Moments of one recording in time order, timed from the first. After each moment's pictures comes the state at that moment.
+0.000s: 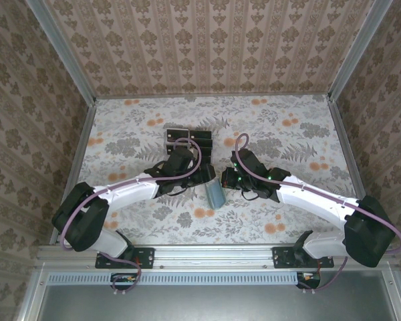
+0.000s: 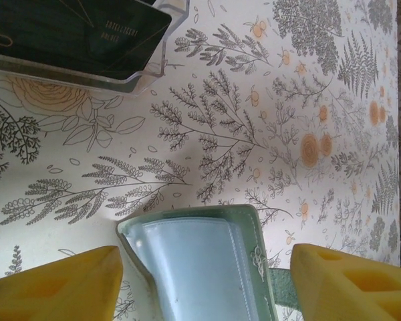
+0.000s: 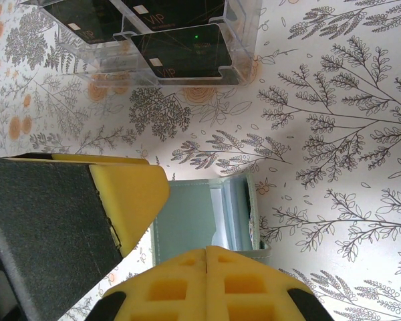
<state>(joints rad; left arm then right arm) -0.79 1.47 0.77 -0.06 0.21 -0.91 0.73 1.30 0.83 -0.34 -0.01 0.84</state>
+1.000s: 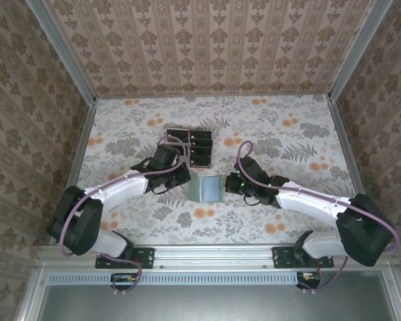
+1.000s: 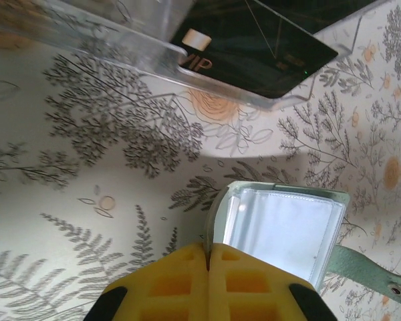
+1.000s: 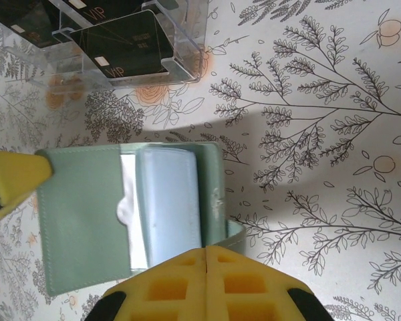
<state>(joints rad) -0.61 1.42 0.75 -0.25 0.23 -0.82 0.71 1.32 0.67 -0.17 0.01 0.87</state>
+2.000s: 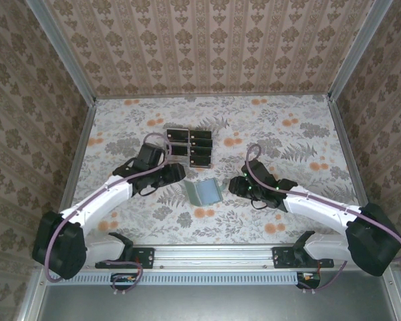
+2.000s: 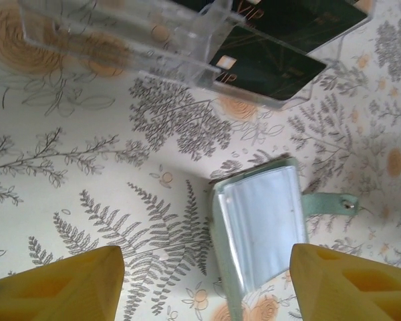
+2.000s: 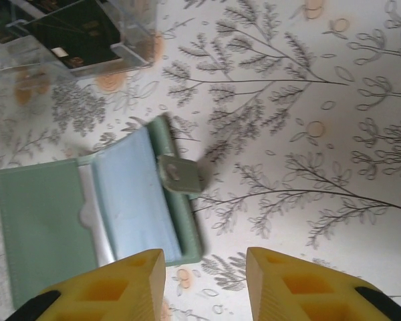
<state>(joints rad) -0.54 1.22 0.78 -0.48 0.21 -0.68 0.68 1.22 0.63 -0.26 -0.01 0.88</state>
